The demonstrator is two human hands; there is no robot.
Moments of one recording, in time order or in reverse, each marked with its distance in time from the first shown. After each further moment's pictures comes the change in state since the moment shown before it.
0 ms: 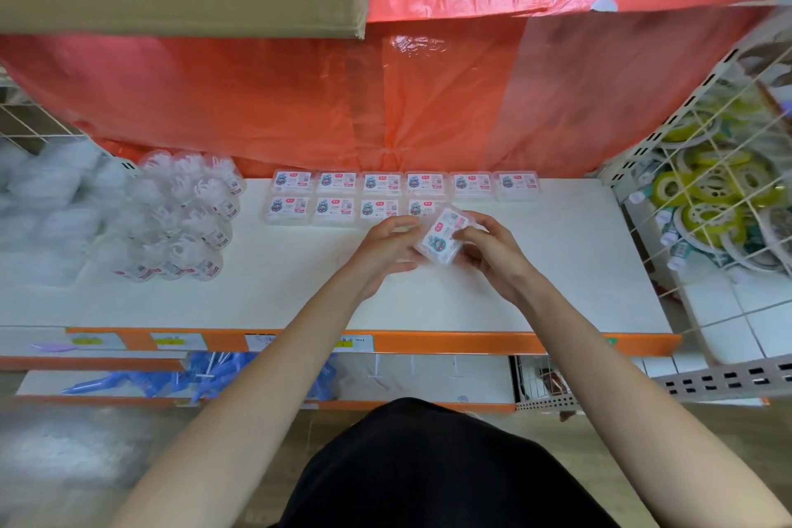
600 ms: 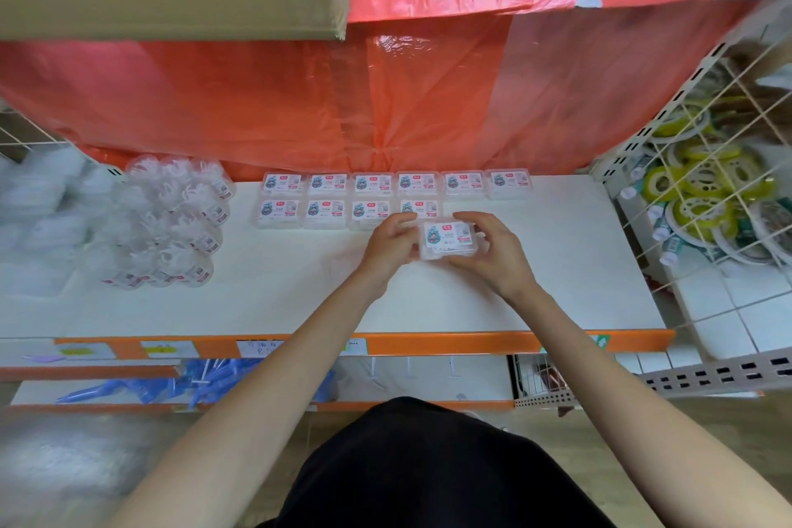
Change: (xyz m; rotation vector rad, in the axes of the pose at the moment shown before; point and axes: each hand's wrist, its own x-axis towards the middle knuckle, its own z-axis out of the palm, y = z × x) left_hand 0.016 -0.005 0.022 0.170 0.152 0.082; right_hand 0.005 0.016 -0.031 -0.823 0.065 -0.554
